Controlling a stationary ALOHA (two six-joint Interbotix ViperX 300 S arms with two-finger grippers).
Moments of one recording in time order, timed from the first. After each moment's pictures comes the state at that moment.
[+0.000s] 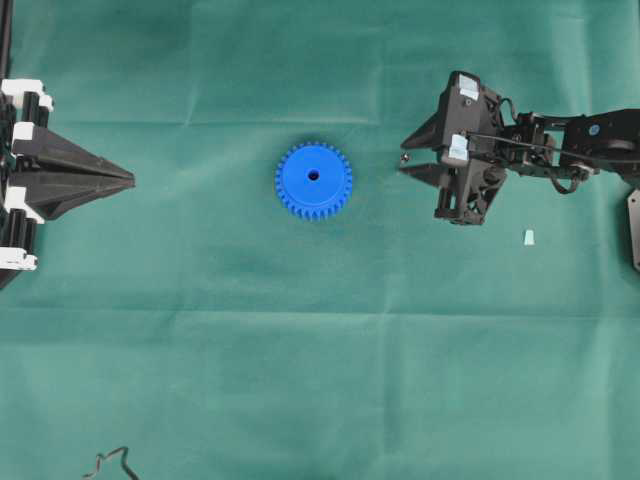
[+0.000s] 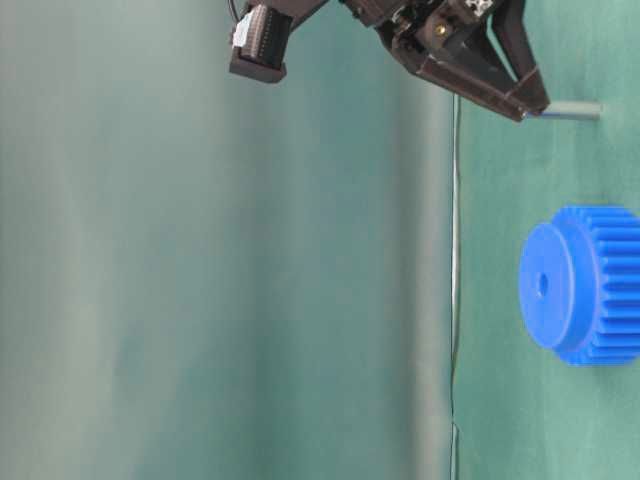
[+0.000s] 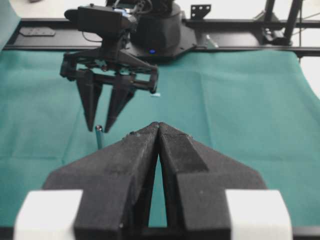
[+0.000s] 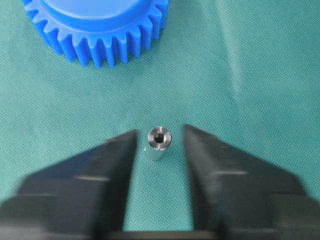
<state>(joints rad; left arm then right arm) -0.02 -0.97 1.16 0.01 -0.19 -0.01 -0.22 -0.03 0.94 0.06 -0.23 0.05</state>
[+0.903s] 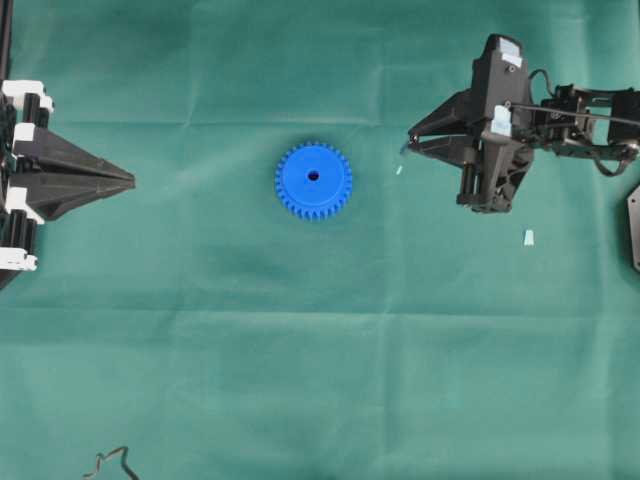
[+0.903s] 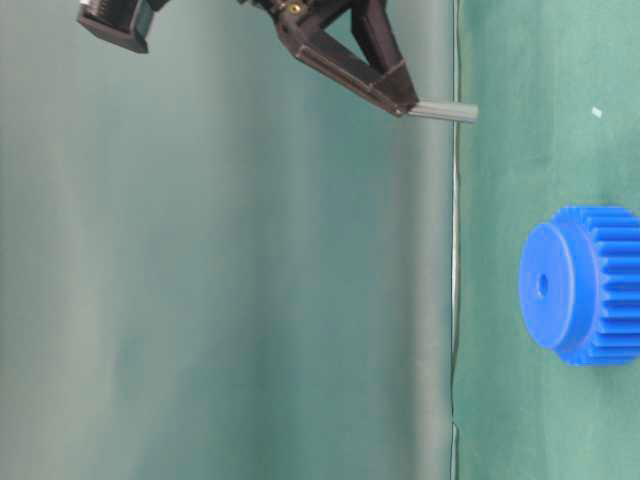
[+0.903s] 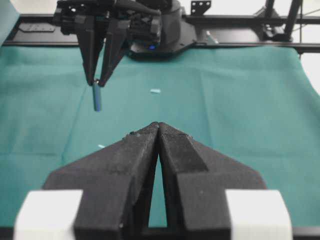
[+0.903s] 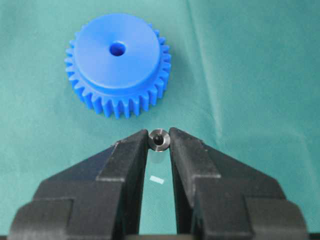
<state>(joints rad) -0.02 -0.97 1.16 0.01 -0.18 -0.01 -0.22 -0.30 0.89 0.06 0.02 0.05</state>
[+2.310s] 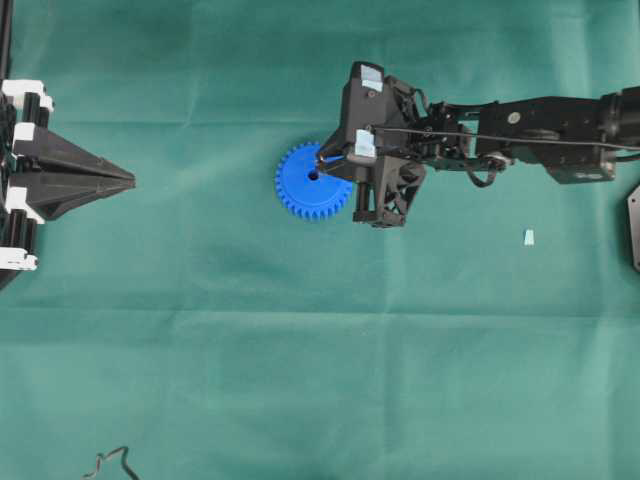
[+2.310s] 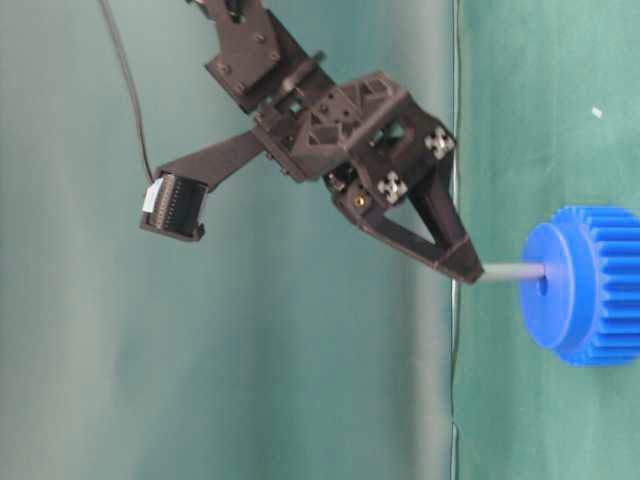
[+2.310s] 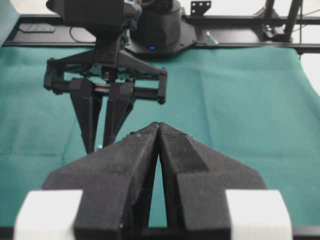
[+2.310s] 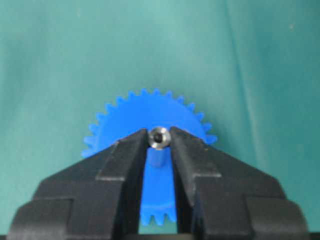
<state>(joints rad) -0.02 -0.97 1.16 0.01 -0.18 -0.01 -0.15 0.10 0.57 0.06 0.00 0.07</state>
